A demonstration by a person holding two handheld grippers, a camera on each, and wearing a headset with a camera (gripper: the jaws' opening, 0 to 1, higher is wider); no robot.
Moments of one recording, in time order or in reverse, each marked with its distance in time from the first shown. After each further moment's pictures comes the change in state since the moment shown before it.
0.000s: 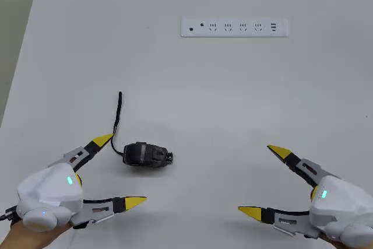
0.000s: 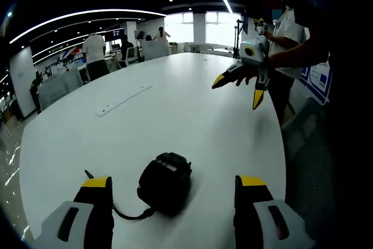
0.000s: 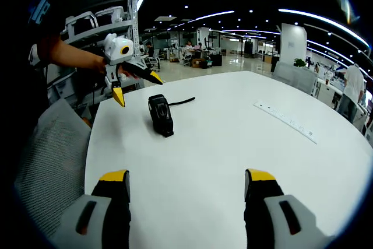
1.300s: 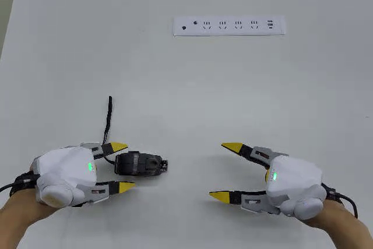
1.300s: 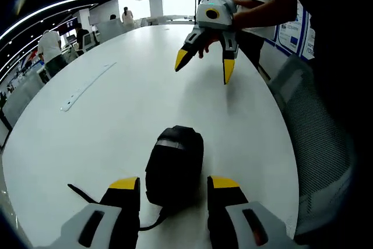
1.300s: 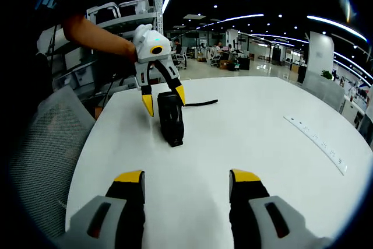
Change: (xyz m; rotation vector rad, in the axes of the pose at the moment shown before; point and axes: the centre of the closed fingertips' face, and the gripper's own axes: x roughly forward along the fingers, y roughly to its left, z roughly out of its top) left arm 0.043 0.014 -0.037 0.227 0.216 -0.237; right arm 0.076 0.008 0.010 -0.124 -0.002 0.186
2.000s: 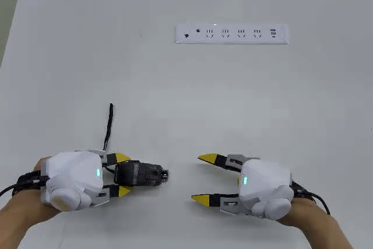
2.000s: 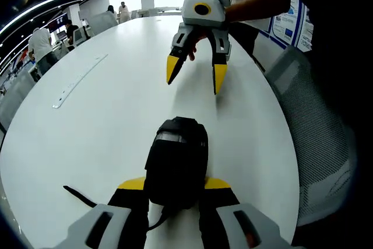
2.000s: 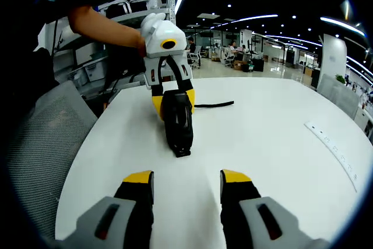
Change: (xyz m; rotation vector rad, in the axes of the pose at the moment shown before) left arm 0.006 0.000 -0.006 0.019 0.060 -0.049; right arm 0.044 0.006 0.006 -0.041 0.001 0.097
